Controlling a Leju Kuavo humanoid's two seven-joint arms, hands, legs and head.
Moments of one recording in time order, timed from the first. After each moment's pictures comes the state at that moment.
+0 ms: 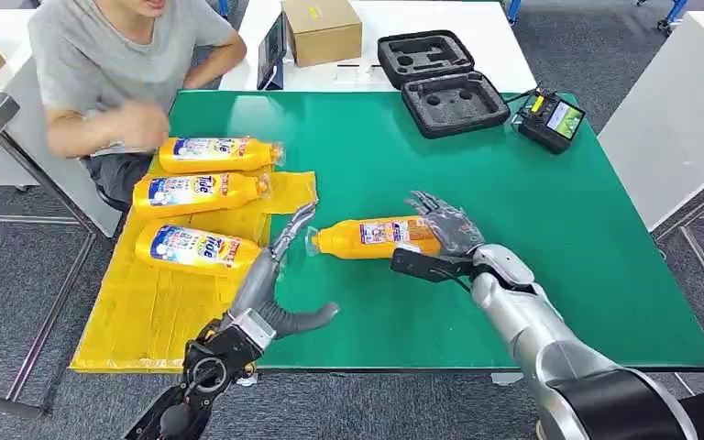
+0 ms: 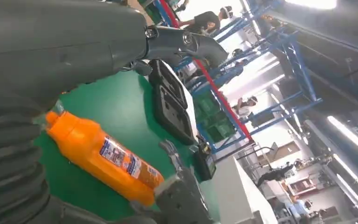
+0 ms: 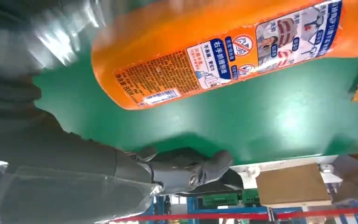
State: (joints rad) left arm -0.22 -0.09 -0.43 -1.39 -0.21 0.19 -0.69; right arm -0.78 0.00 0.14 -0.38 1.01 -0.34 -0.56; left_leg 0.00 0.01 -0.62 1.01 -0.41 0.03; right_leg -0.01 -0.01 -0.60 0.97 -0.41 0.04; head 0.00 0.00
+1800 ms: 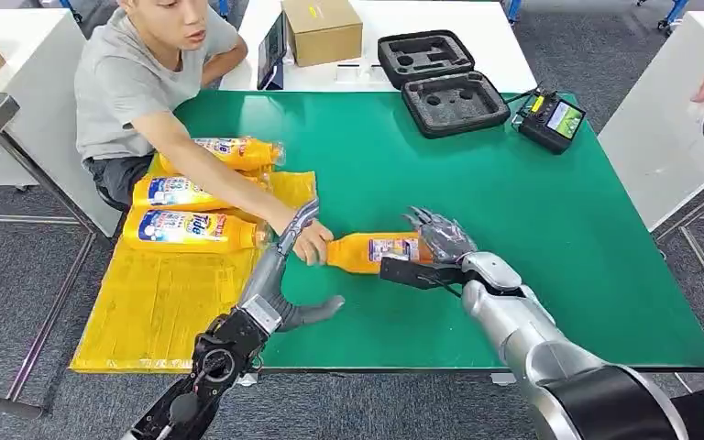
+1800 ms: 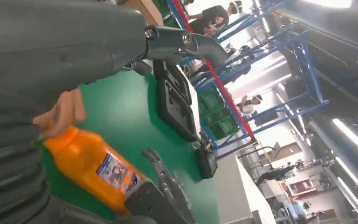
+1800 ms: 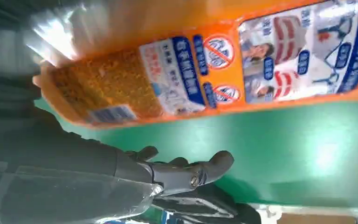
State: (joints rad) left arm -0.27 -0.10 -0.45 -1.30 -0.15 0.21 -0.70; right arm -0.79 0.03 0.17 -0.30 1.10 -0.30 -0.42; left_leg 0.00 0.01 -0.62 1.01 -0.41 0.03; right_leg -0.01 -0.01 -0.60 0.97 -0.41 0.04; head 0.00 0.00
